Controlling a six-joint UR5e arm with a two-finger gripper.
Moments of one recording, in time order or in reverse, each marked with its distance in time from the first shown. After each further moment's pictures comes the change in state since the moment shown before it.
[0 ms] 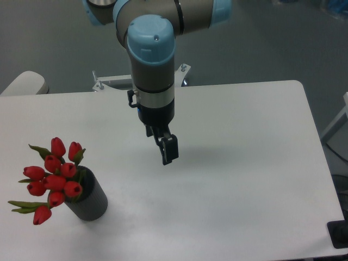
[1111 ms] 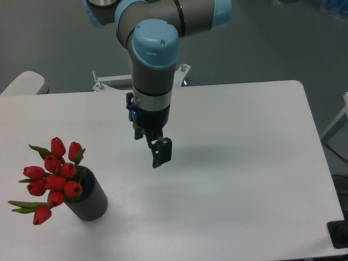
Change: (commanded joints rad) arm 0.018 -0.005 -0.037 0.000 -0.297 -0.270
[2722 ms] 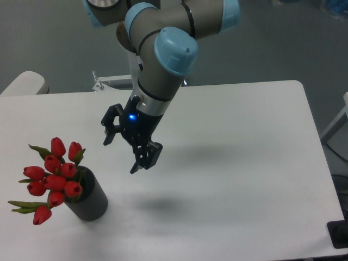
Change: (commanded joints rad) arm 0.028 -0.012 -0.011 0.000 -0.178 -0.062
